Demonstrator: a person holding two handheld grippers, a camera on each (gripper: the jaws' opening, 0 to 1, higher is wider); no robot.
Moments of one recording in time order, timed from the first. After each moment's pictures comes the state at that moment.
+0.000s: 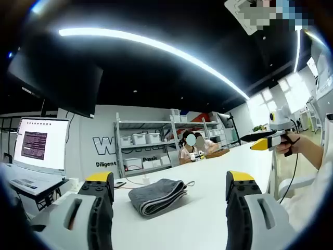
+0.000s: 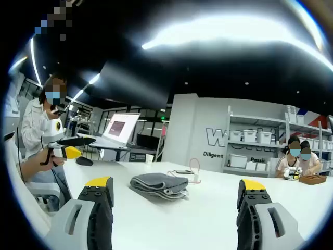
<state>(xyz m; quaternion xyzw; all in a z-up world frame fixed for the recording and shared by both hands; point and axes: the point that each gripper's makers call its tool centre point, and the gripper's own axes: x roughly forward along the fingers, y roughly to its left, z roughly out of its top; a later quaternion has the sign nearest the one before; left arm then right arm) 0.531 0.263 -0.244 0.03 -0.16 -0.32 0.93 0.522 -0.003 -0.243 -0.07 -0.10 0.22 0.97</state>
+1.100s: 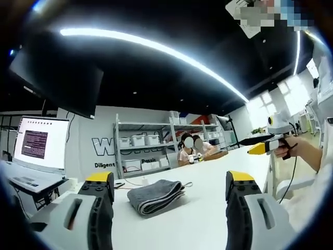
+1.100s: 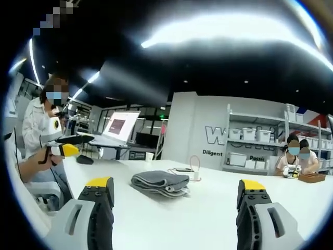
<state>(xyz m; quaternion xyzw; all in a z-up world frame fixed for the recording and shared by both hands) 0.520 0.268 -0.244 0.03 -0.17 -0.33 0.93 0.516 0.001 -0.247 -0.07 -0.09 0.22 0.97</state>
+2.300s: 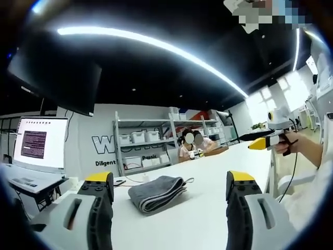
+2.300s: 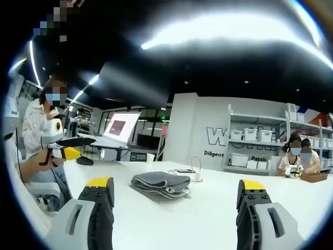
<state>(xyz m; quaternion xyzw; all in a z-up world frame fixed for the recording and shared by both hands) 0.526 0.265 -0.251 0.04 -0.16 -0.32 0.93 0.520 0.003 -0.249 -0.06 -0.10 0.22 0.97</state>
